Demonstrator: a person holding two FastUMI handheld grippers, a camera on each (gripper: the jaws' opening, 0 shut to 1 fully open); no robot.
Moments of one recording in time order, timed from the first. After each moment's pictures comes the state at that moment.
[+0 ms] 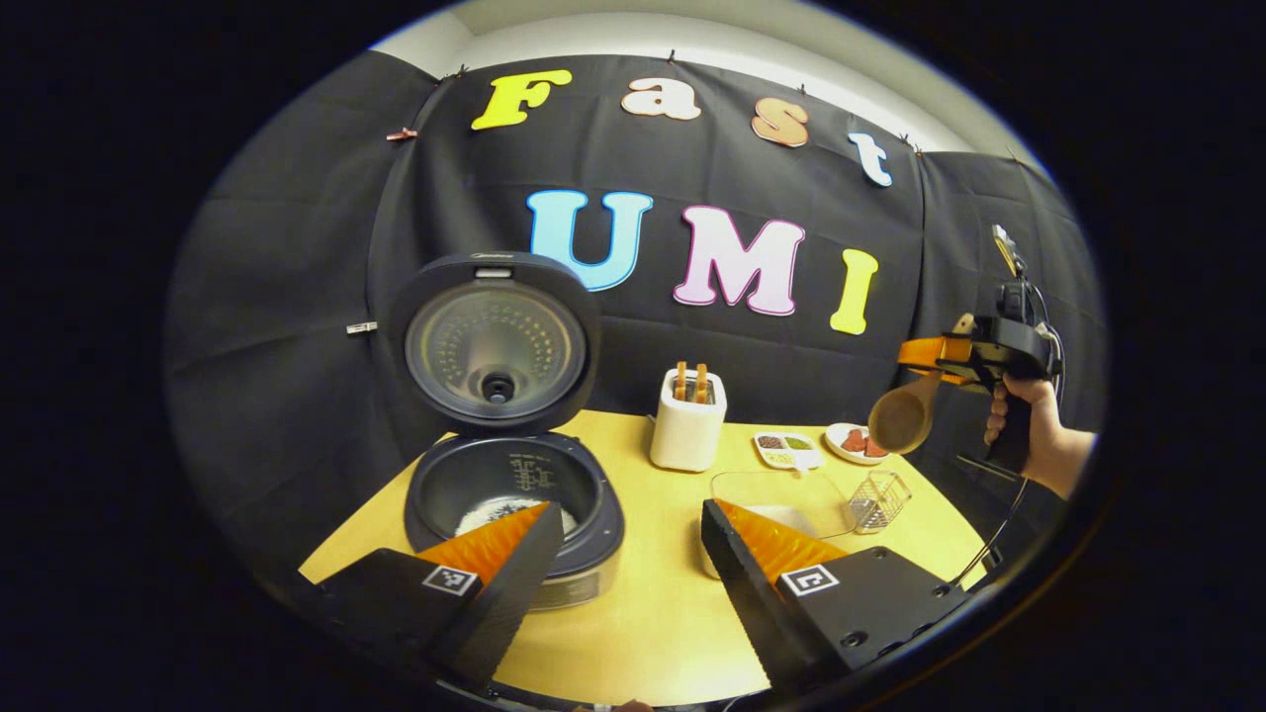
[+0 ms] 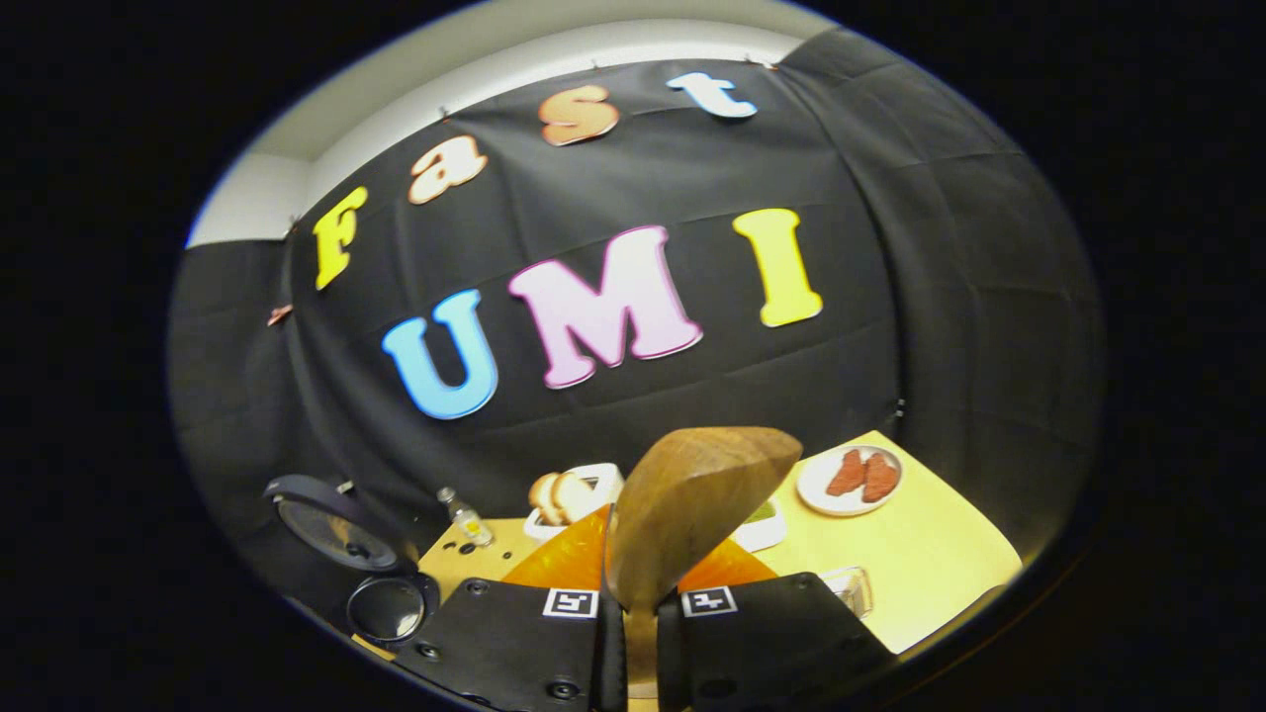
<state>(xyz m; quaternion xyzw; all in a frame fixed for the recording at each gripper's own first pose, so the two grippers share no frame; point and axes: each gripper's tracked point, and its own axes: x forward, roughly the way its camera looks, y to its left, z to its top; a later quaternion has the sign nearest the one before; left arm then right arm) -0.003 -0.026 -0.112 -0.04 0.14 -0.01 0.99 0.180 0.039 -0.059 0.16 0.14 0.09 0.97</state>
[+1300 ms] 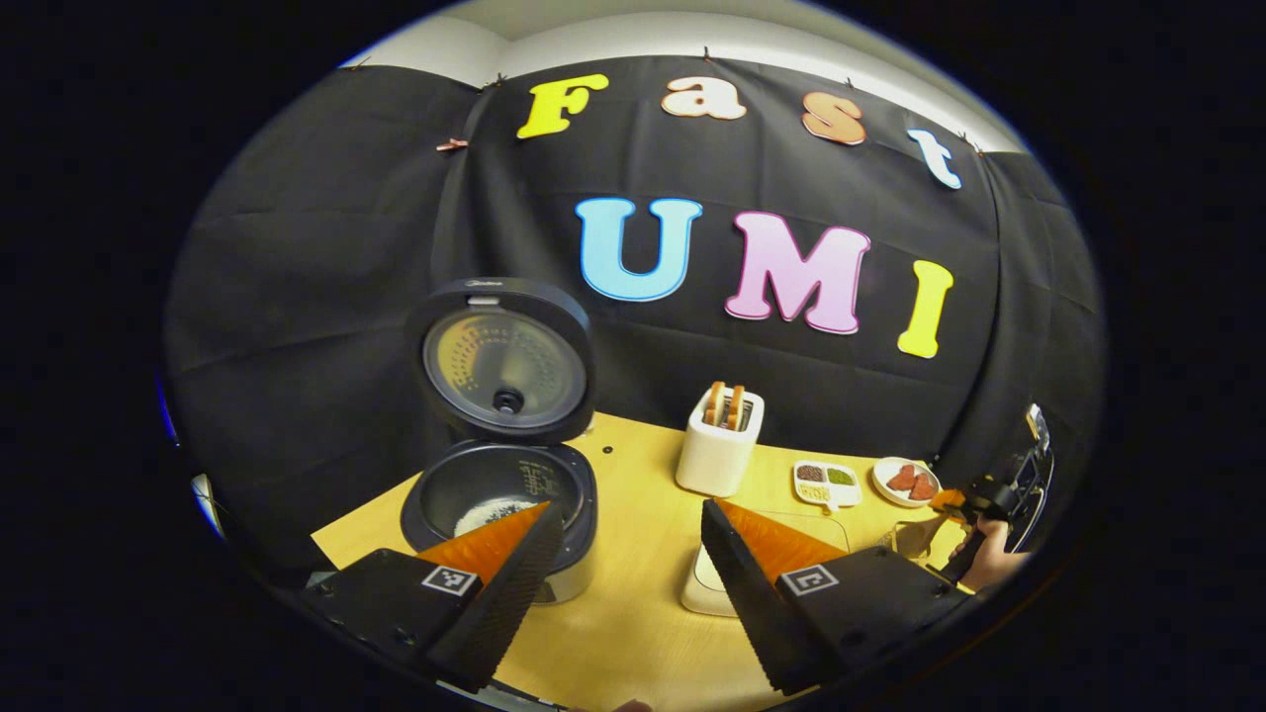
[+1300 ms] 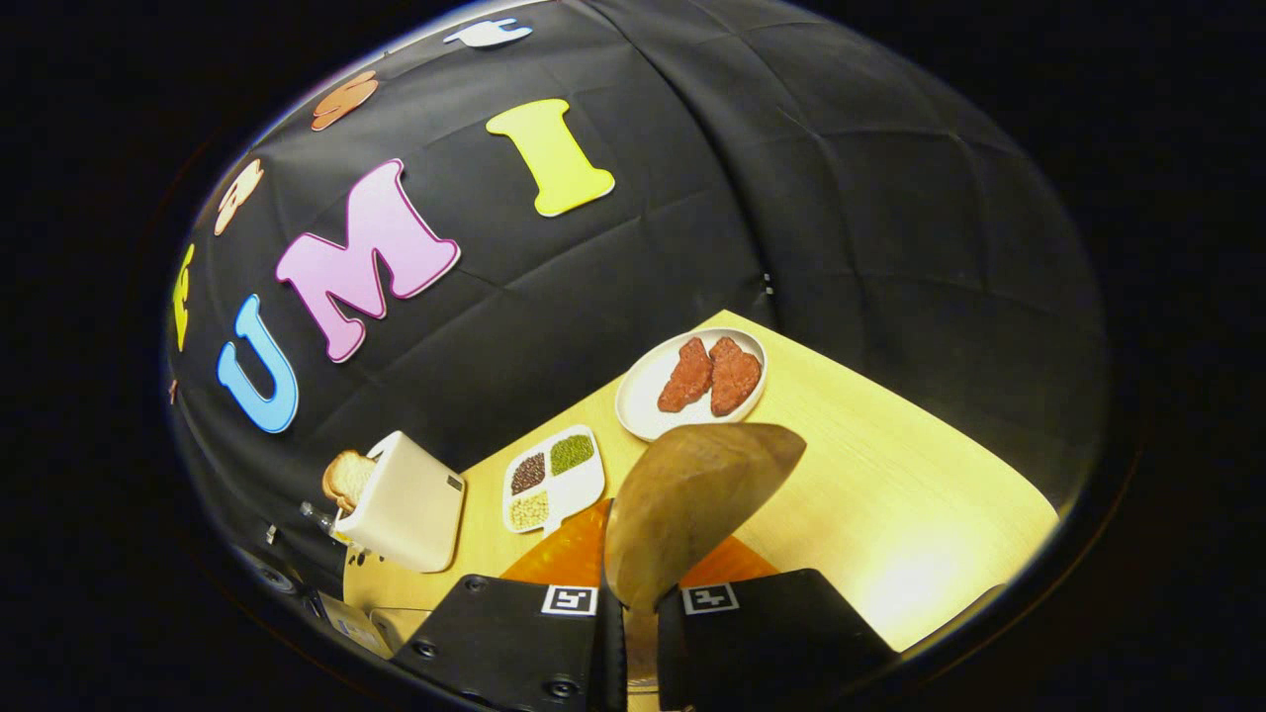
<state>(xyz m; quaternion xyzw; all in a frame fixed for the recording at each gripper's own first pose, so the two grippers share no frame) 0.030 -0.056 -0.080 -0.05 0.14 0.14 0.98 0.245 -0.096 -0.283 0.22 0.29 -0.05 0.93</state>
